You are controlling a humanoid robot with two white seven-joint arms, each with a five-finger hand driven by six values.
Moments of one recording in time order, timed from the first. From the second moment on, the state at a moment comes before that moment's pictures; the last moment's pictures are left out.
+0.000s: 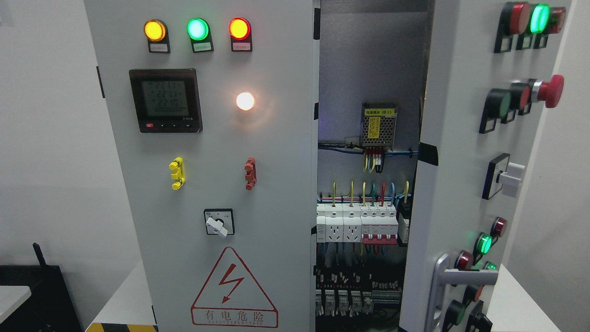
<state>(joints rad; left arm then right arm) 0.11 -0.04 0.09 -0.10 0.06 -0.07 -0.15 0.07 0.12 0.11 -0.05 0.00 -0.03 0.00</state>
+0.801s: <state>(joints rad) 0.11 -0.04 0.09 -0.10 0.06 -0.07 -0.14 0.07 0.12 0.11 -0.05 0.00 -0.03 0.00</state>
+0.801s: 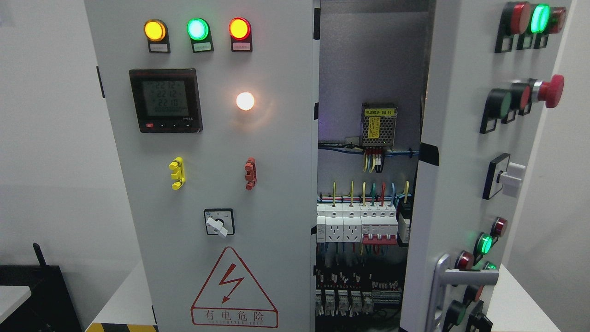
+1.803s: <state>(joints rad) 0.41 0.07 0.07 -0.50 0.30 -0.18 -0.27 0.07 0.12 0.11 -0.05 0.00 -0.03 0.00</state>
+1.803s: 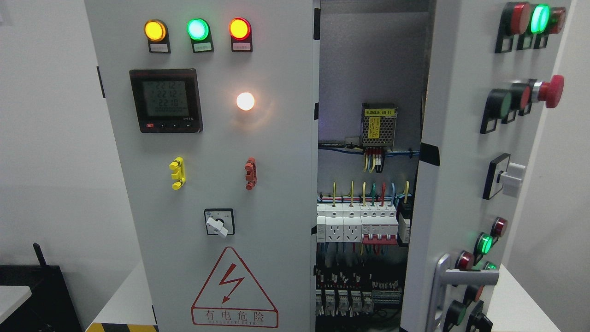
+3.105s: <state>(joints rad) 0.67 0.88 0.66 -1.45 1.47 -0.12 -0.69 0.07 0.12 0.11 -0.05 0.00 -0.03 0.00</state>
